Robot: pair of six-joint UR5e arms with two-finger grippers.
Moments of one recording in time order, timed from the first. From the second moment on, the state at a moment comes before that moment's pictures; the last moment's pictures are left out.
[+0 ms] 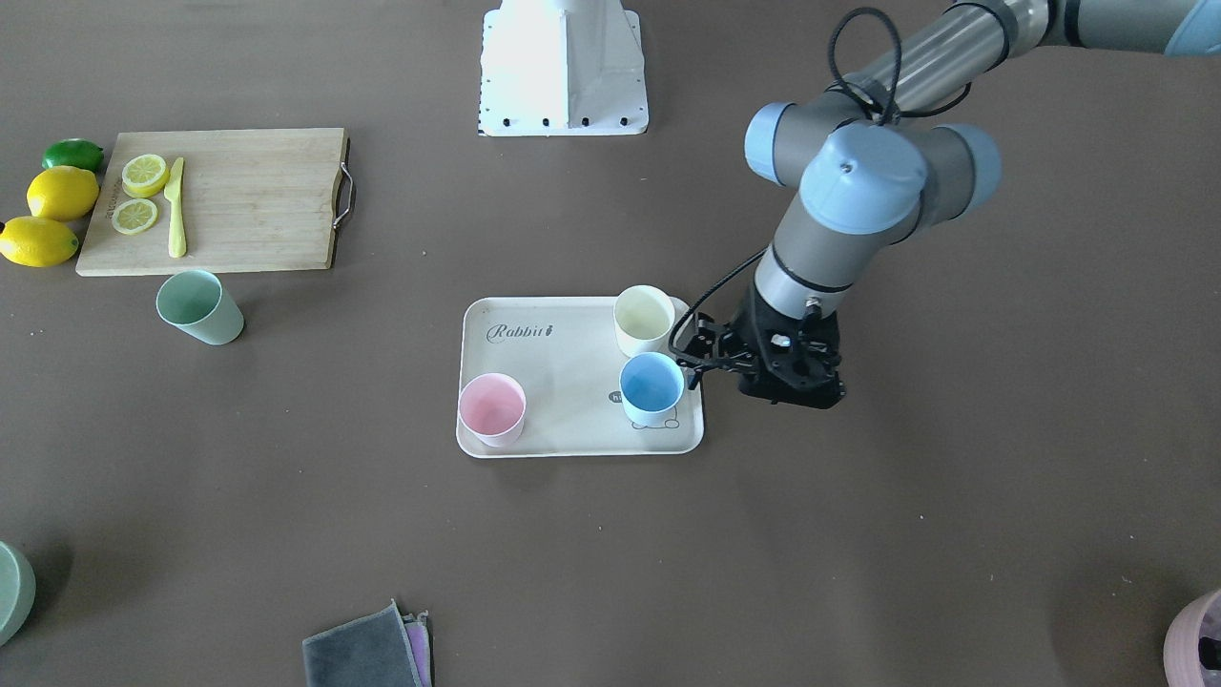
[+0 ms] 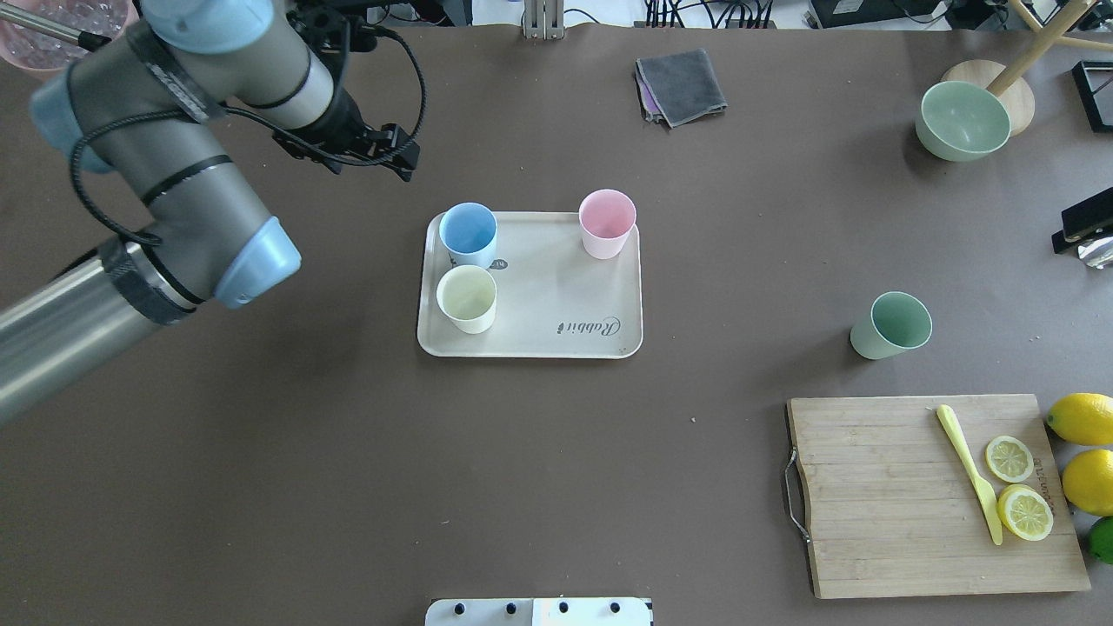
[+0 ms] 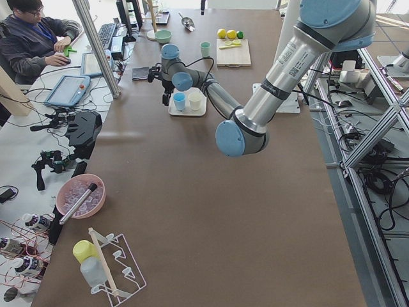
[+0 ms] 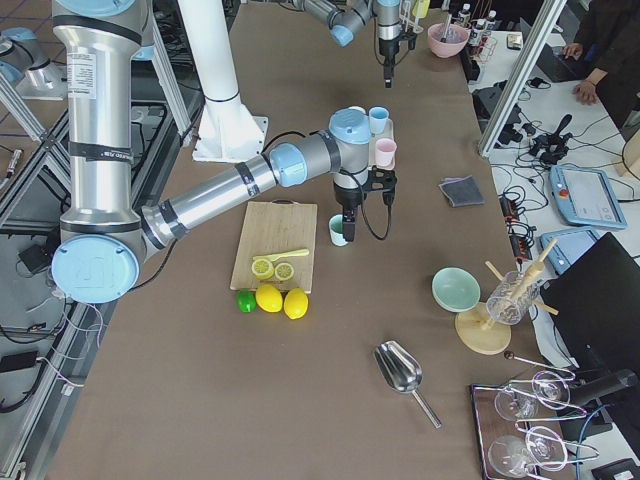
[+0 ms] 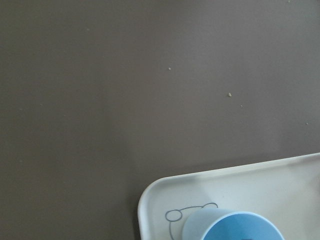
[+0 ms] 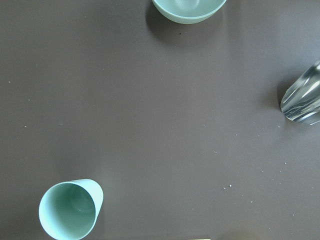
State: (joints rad) left arm -0.90 -2.20 -1.62 -1.72 -2.10 -0.78; right arm 1.21 -1.62 2.10 -1.64 2.22 0.60
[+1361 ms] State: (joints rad) left arm -1.05 -2.04 -1.83 -1.50 -2.14 -0.47; right arm 0.83 -1.62 1.89 -1.24 2.00 0.88
